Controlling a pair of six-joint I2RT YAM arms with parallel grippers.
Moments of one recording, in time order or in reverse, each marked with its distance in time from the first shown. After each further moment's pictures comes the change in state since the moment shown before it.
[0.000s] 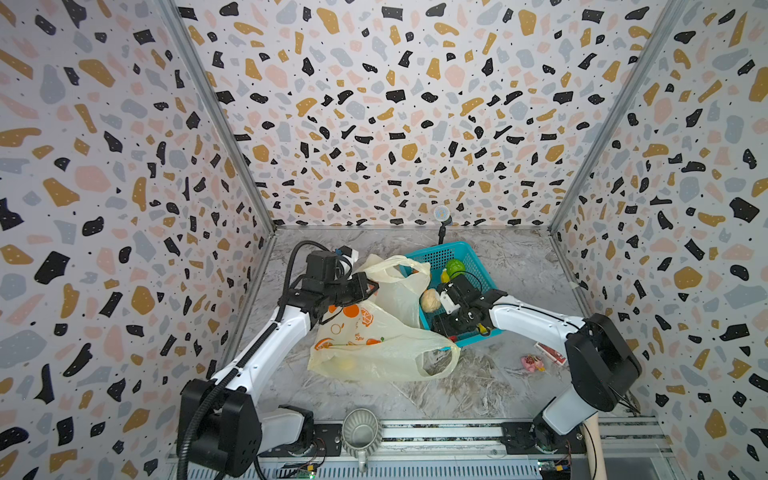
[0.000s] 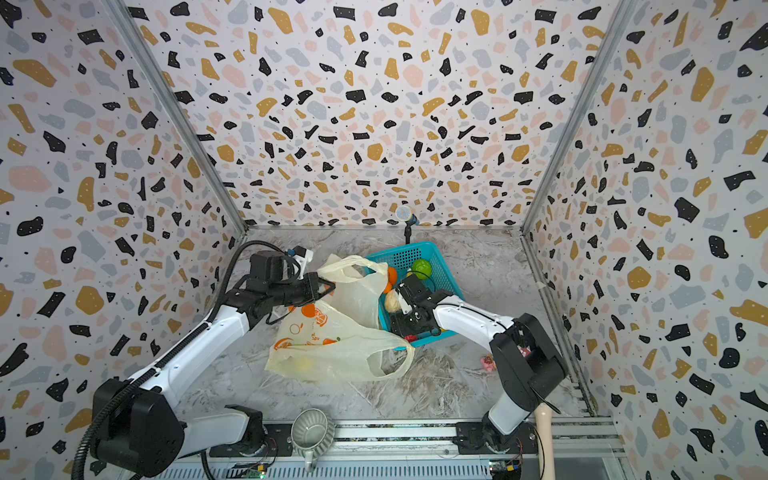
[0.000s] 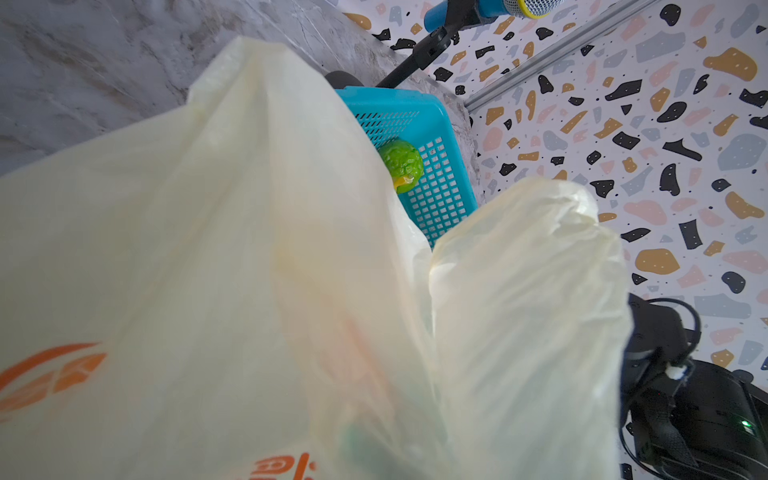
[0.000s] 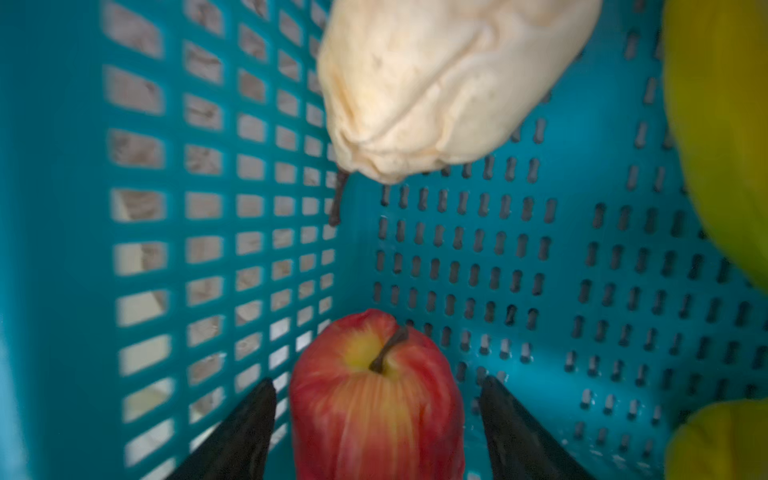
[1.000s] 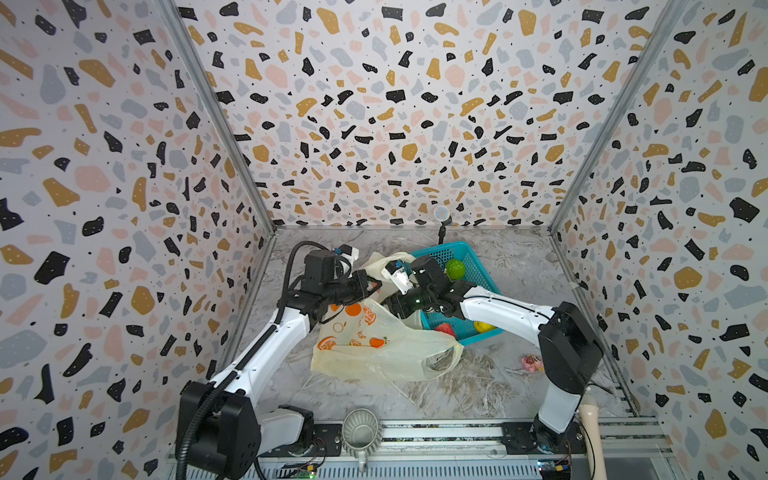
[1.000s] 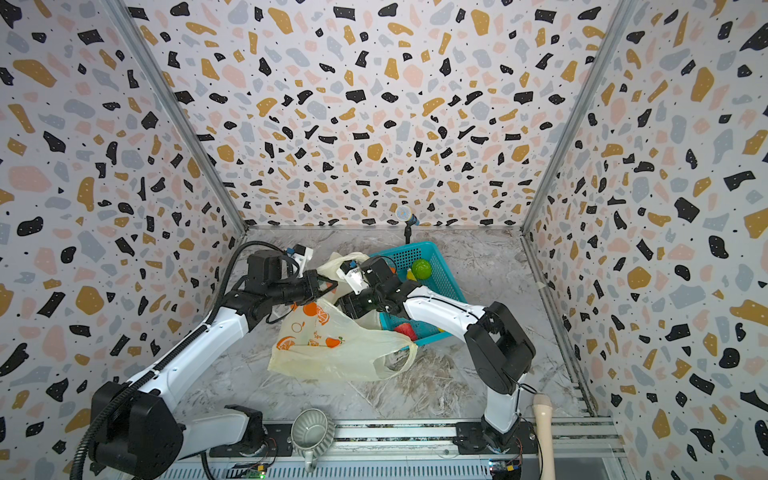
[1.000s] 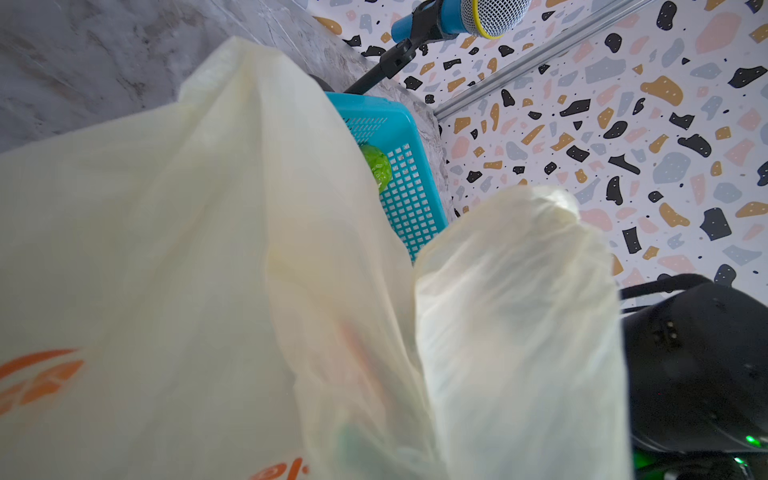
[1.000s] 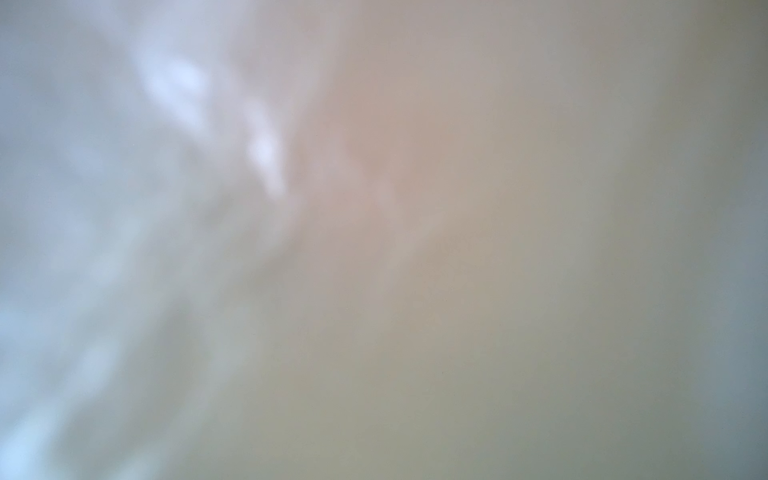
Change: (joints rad) left arm 0.000 -0.016 -0.013 0.072 0.066 -0.079; right arm 0.129 0.124 0.264 0.385 -0.340 -0.009
